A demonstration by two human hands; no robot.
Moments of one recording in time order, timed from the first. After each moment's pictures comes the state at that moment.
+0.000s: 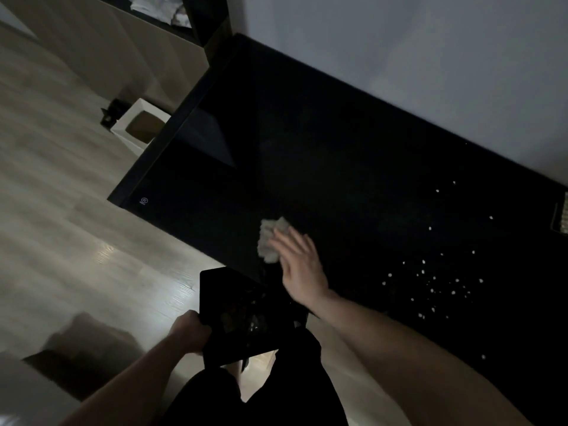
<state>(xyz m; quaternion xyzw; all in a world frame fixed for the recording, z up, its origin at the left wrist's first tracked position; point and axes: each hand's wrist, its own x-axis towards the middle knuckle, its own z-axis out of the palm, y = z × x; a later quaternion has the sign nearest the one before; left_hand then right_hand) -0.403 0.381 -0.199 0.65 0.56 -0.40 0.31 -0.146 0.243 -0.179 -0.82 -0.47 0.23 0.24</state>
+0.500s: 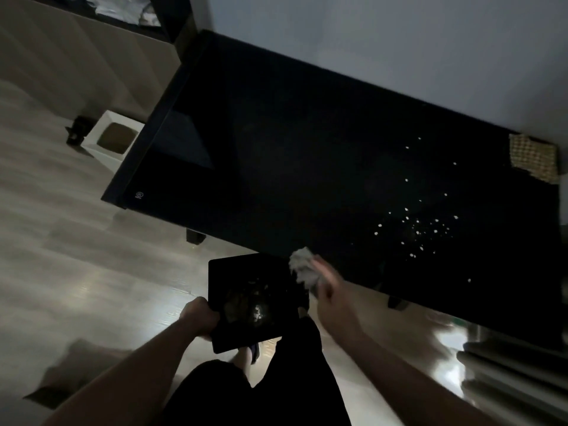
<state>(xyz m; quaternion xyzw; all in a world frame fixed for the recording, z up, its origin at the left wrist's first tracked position) -0.429 0.382 -0.173 0.72 0.49 -0.39 0.32 -0.269 0.123 -0.140 -0.85 -0.16 0.26 0.43</state>
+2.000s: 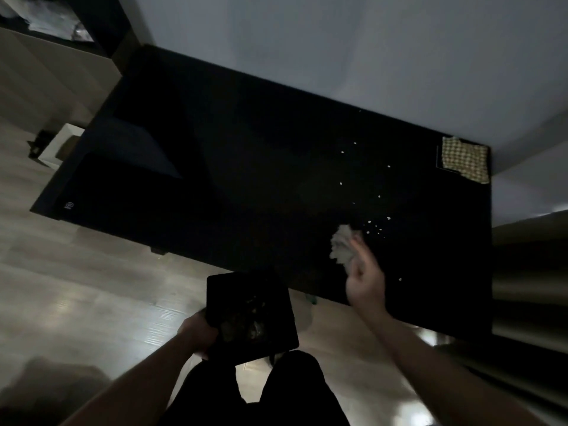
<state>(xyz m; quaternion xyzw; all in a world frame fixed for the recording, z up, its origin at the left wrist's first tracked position) -0.354 0.234 -0.148 0.72 0.47 -0.39 0.33 -0.125 -0.037 -0.112 -0.89 -0.11 0.11 0.43</state>
